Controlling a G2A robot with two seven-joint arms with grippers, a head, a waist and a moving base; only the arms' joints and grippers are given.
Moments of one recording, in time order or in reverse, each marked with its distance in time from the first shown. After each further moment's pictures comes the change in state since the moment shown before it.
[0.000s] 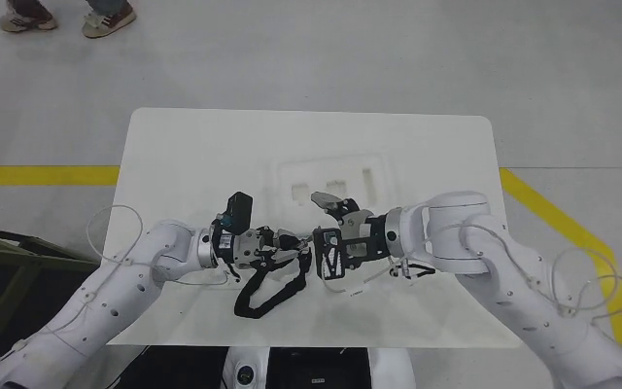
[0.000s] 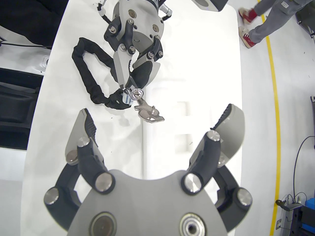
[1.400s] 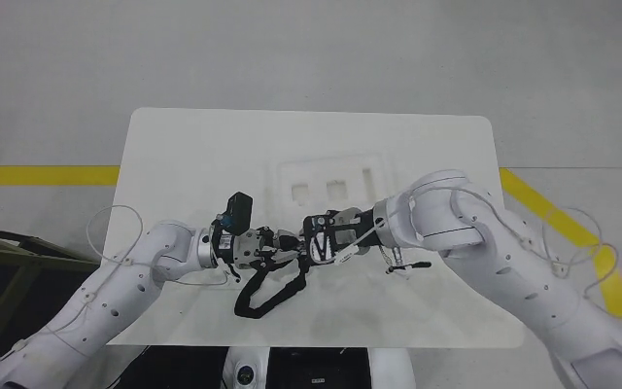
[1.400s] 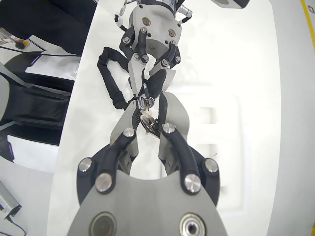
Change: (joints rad) left arm 0.000 0.000 0.000 0.000 0.000 0.000 0.000; right arm 0.173 -0.018 -0.131 0.113 0.410 0.070 0.243
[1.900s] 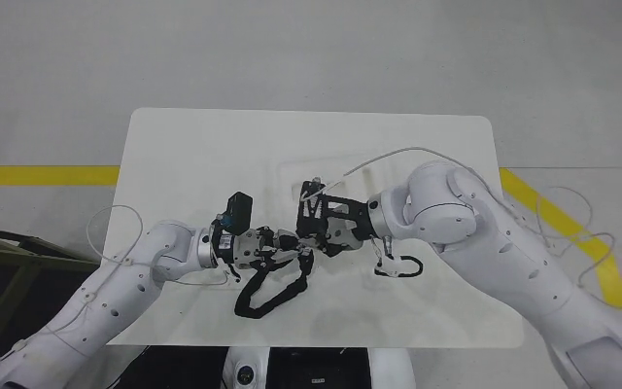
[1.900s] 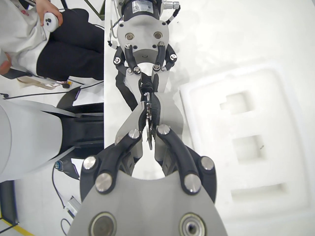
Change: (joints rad) left arm 0.000 0.000 0.000 0.000 0.000 0.000 0.000; right arm 0.046 -0.019 -0.035 0.076 0.313 0.323 0.122
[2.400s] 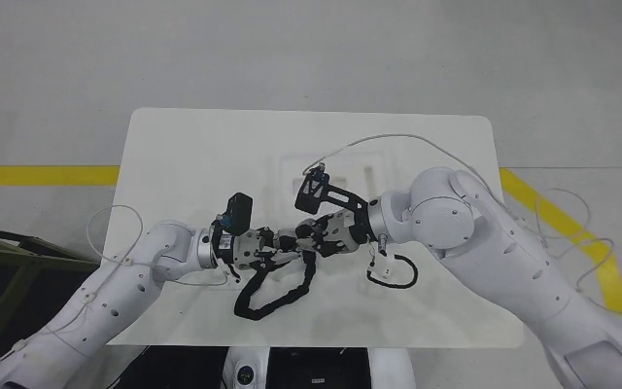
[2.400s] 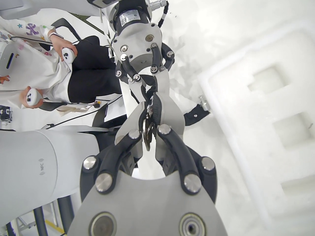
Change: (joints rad) left arm 0.000 0.000 0.000 0.000 0.000 0.000 0.000; right arm -0.033 -0.004 0.025 -0.043 0.127 0.274 0.052
